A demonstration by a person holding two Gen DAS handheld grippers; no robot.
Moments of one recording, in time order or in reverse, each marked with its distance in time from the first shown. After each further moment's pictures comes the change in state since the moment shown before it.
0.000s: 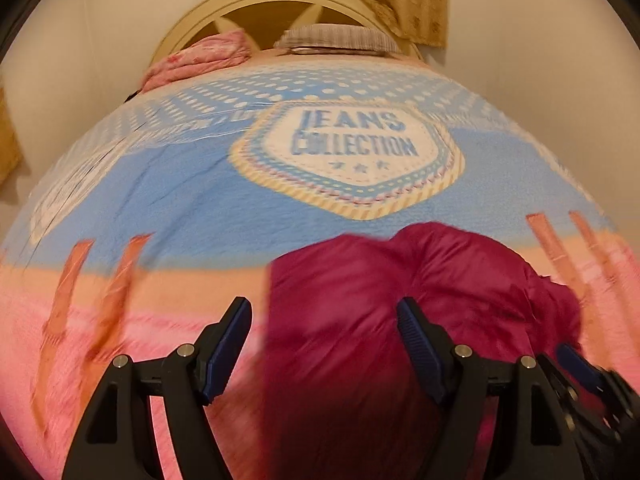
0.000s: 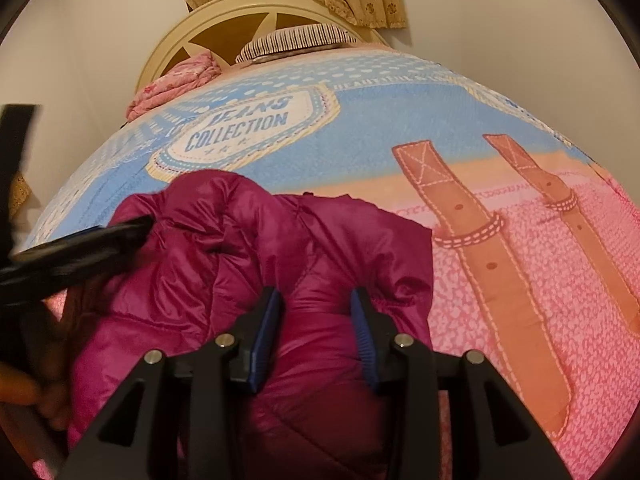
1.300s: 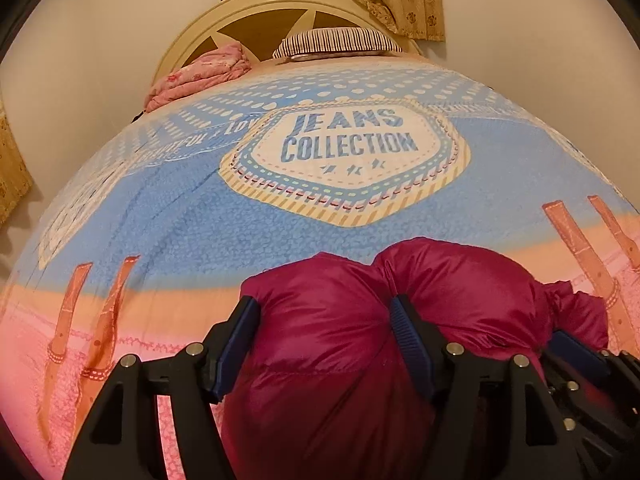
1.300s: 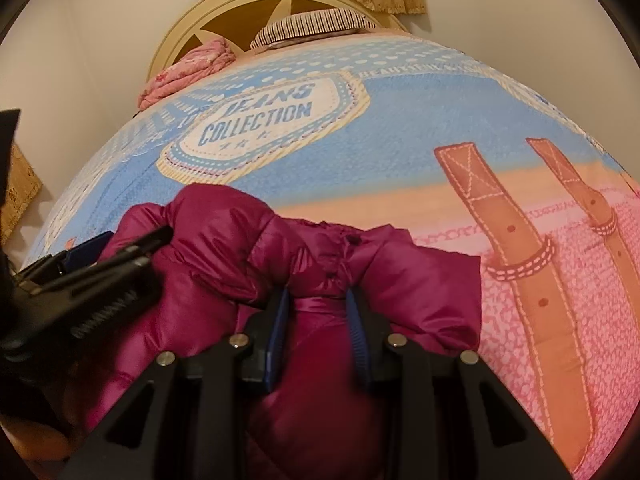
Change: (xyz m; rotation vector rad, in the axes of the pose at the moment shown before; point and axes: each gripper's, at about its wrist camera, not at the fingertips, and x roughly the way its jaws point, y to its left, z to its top) left arm 0.035 -0.041 0.002 0.096 -0.032 0.084; right arm 0.028 0.014 0.022 -0.012 0.059 0.067
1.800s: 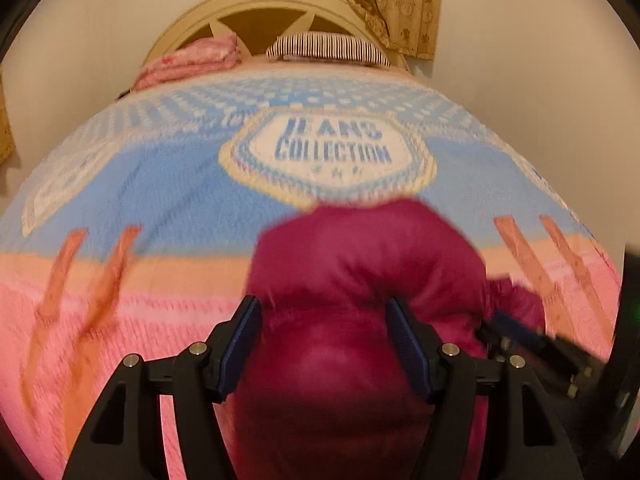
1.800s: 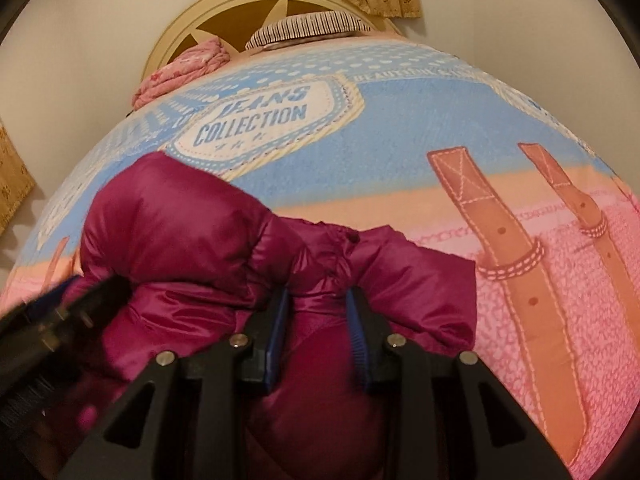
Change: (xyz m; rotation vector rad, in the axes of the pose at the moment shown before) left arm -0.049 0.024 -0.001 -0.081 -0.018 -0.130; right arm -0.004 0.003 0.001 -0.015 -0.007 -0.041
